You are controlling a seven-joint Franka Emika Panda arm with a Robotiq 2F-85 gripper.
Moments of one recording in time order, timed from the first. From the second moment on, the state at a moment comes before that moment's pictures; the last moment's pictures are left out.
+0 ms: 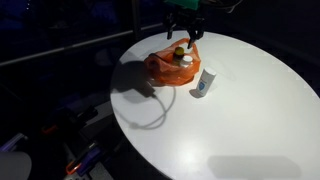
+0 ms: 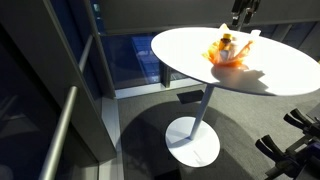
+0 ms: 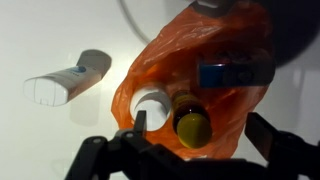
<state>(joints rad) -0.09 0.41 -0.08 -1.74 0.05 2.06 -0.19</state>
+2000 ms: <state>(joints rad) -0.10 0.53 -0.04 -1.70 0.05 2.18 -0.20</state>
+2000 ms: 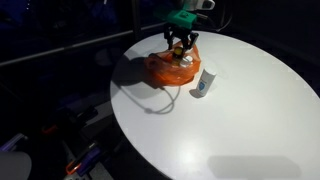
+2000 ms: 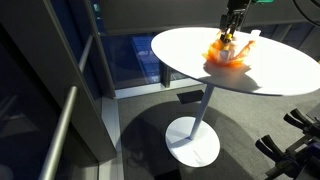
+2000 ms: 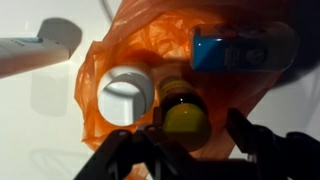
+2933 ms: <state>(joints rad) -0.11 0.54 -0.04 -1.68 0.05 2.18 -0.20</state>
